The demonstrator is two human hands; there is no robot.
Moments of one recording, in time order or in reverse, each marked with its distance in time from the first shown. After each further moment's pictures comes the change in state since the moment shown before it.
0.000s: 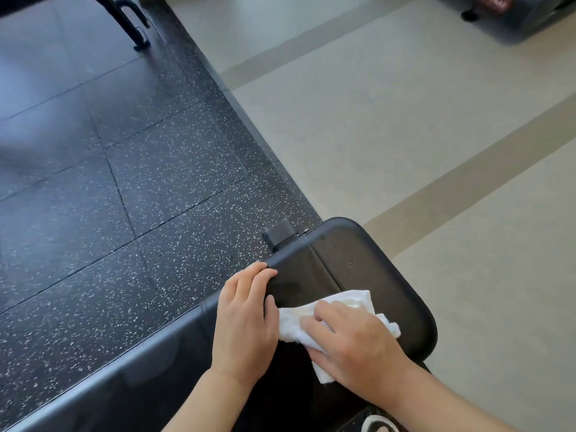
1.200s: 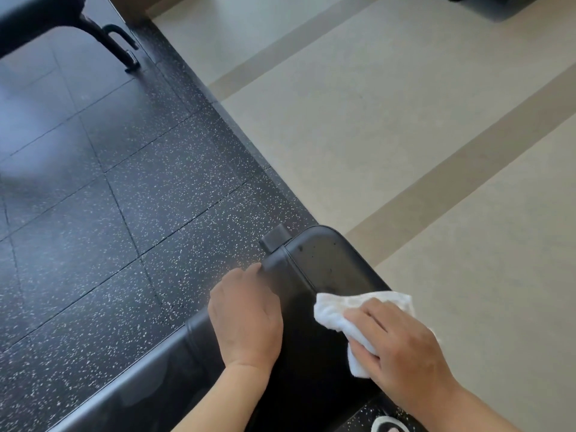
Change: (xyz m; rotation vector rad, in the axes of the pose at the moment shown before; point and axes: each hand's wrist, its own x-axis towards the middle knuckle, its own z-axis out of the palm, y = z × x) left_hand 0.025 0.042 0.029 0.233 0.078 -0.365; right_hand -0.056 0.045 -0.031 0.041 0.074 0.333
